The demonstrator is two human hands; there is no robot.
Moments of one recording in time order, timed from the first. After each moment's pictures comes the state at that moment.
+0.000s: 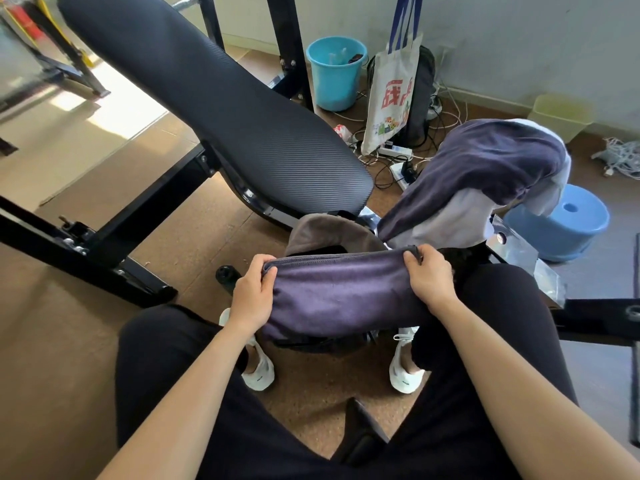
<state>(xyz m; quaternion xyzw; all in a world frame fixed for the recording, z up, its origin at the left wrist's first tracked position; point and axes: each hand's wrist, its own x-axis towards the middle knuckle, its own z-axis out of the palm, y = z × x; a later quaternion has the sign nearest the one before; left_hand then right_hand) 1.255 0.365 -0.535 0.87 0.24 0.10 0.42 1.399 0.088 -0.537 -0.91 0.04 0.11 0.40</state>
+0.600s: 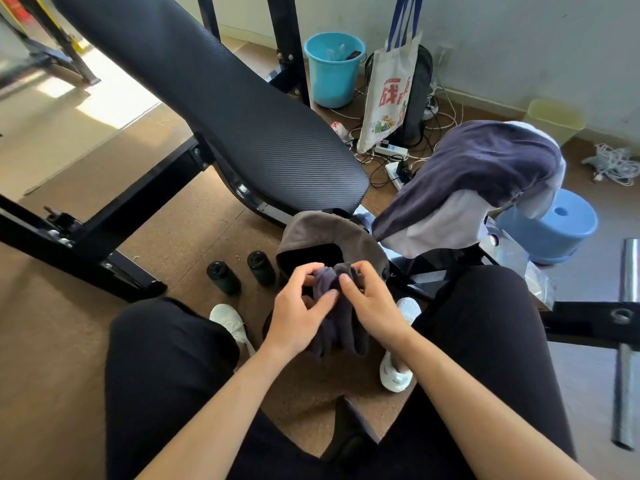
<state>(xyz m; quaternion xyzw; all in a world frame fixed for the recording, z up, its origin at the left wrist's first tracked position) 1.245 0.284 -0.521 0.83 0.15 0.09 0.53 1.321 0.137 -0.517 -0.77 -0.14 0.21 0.58</state>
